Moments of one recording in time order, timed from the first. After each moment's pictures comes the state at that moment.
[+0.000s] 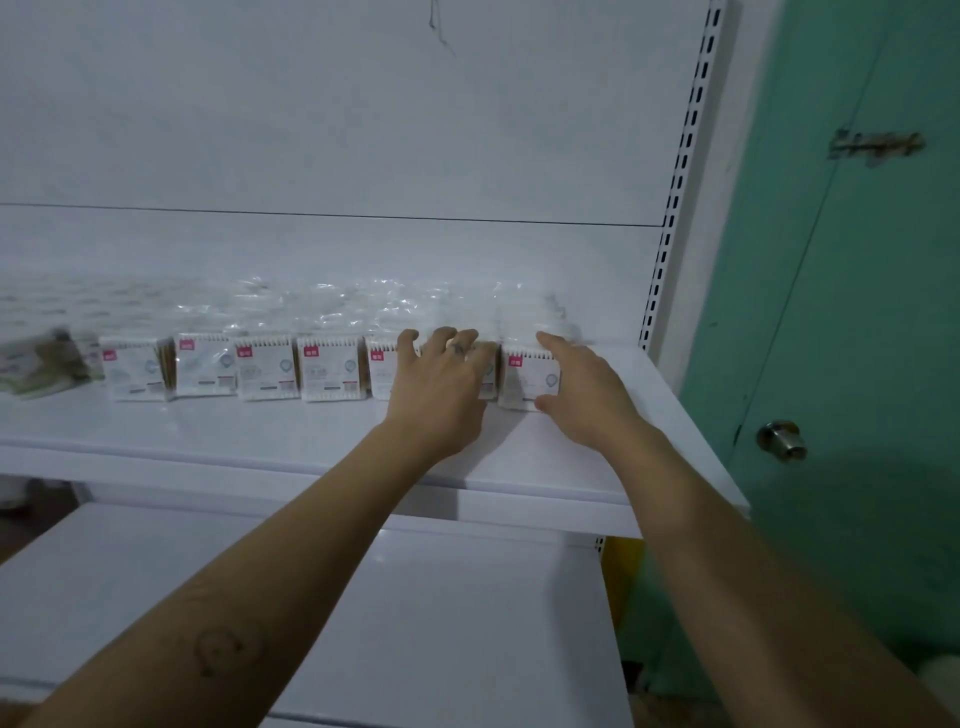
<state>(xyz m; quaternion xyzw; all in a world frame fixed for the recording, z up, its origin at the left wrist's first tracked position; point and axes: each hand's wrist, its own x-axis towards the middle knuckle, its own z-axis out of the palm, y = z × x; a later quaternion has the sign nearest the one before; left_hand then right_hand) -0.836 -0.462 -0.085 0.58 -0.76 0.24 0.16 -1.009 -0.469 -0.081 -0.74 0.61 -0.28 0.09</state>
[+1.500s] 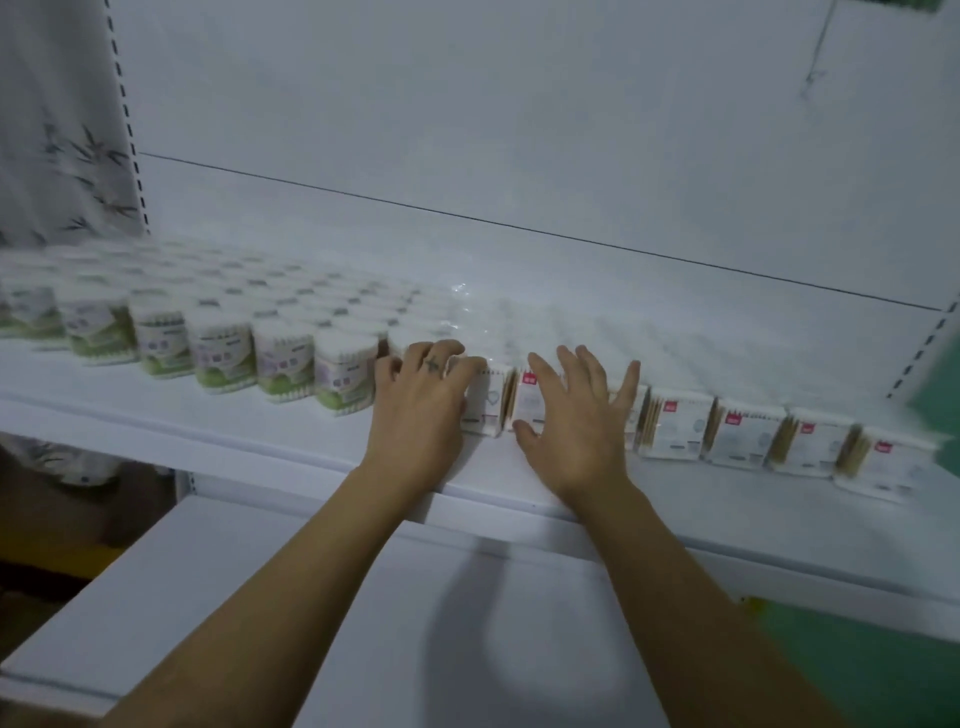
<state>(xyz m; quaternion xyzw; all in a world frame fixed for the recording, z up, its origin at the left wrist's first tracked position) -0.444 -0.482 -0.112 0.56 -0.70 0.25 0.36 -0.612 -0.487 -0.100 -0.74 0.59 -0.22 -0.23</state>
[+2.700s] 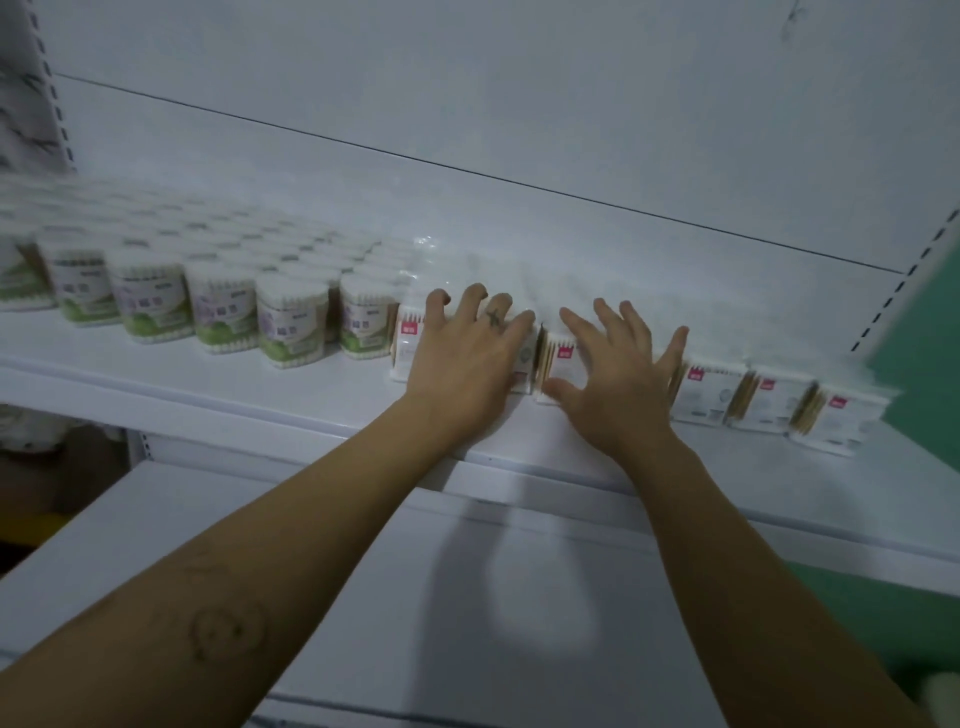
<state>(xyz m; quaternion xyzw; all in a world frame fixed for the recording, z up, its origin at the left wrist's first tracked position) -0.509 -0.483 -0.097 0.55 -0.75 0.29 0.23 -0.675 -0.480 -0.092 -0.72 0.63 -0.21 -0.20</state>
